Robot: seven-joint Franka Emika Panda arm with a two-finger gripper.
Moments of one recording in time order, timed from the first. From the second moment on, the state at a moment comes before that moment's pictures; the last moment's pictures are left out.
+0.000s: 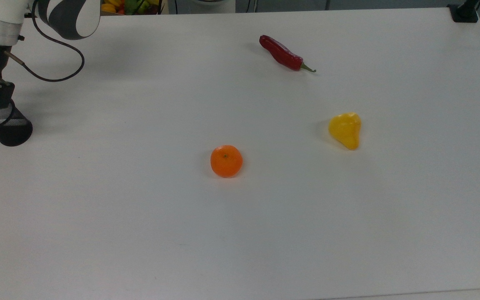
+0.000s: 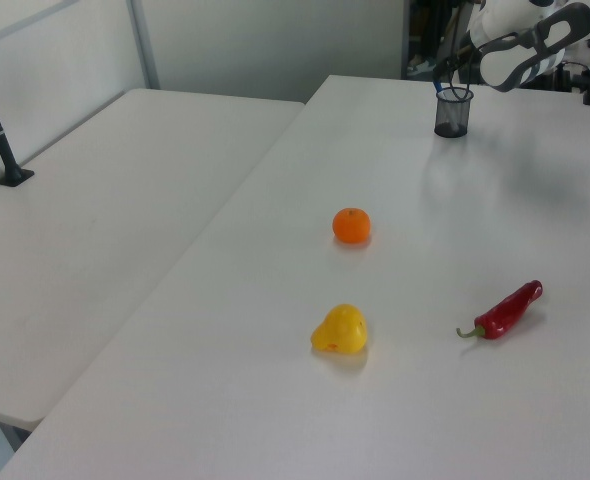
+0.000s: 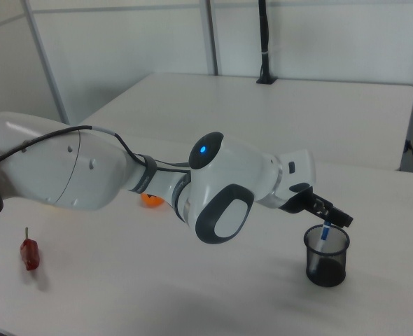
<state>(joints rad) -0.26 0.46 -0.29 -1.81 0.01 3.09 -0.02</state>
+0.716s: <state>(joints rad) -0.25 0.30 -0.29 -1.81 0.01 2.76 -0.02</state>
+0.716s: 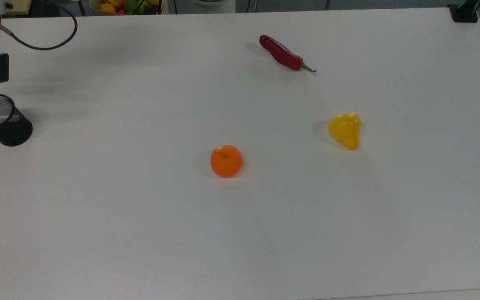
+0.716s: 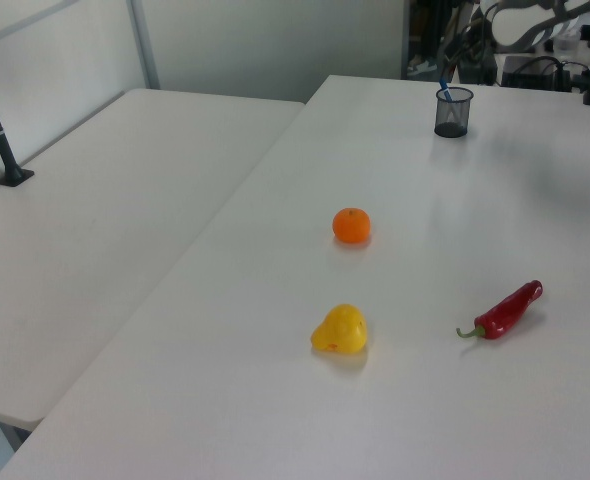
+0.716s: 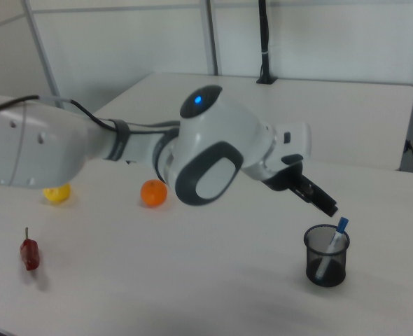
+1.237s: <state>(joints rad) -0.19 0.10 -0.23 -1.66 0.04 2.09 0.03</state>
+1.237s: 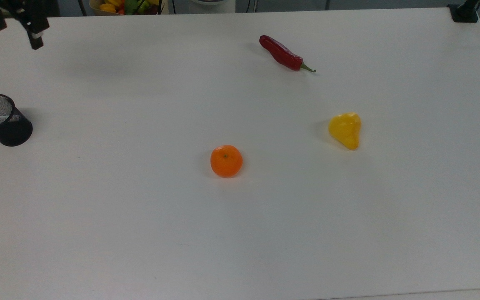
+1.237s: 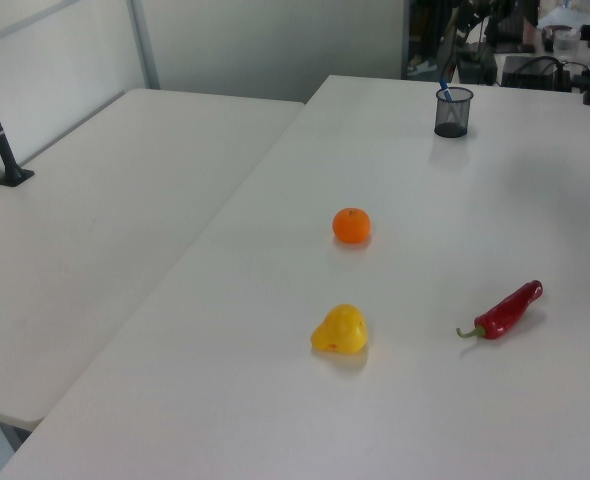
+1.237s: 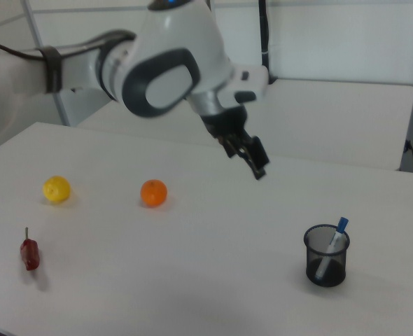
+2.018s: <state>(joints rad) -0.15 -0.04 0.05 -1.57 0.08 1.67 0.18</state>
